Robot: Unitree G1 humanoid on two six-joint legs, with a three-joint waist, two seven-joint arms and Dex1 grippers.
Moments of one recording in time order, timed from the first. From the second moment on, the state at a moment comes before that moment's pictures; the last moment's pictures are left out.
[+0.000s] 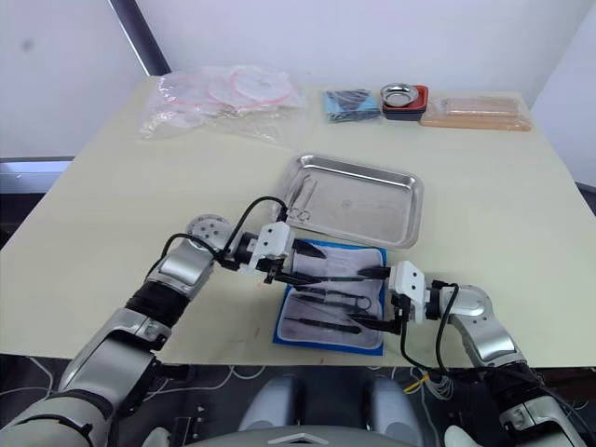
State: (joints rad) left arm -0.63 0.53 -0.39 0.44 -0.15 -0.17 -1.37; right arm -0.15 -0.50 0.28 0.17 0.28 -0.13 1.09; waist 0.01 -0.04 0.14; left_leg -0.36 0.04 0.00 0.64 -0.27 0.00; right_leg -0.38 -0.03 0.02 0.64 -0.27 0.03
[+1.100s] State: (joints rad) left arm -0.63 0.53 -0.36 0.49 -0.10 -0.18 -1.46; right arm -0.15 -0.50 0.30 0.17 0.28 -0.13 1.06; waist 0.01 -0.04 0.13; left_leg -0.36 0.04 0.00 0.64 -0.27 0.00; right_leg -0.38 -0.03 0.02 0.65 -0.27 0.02
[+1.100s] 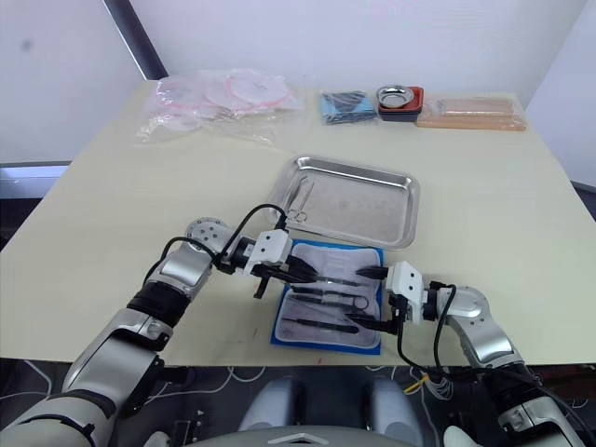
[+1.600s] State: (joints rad) left arm -0.67 0.59 -0.37 0.29 -0.06 0.09 -1.49; right arm -0.15 -0.49 0.30 0.17 0.28 -0.13 1.06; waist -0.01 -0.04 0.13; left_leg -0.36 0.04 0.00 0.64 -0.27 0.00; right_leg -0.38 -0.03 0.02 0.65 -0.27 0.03
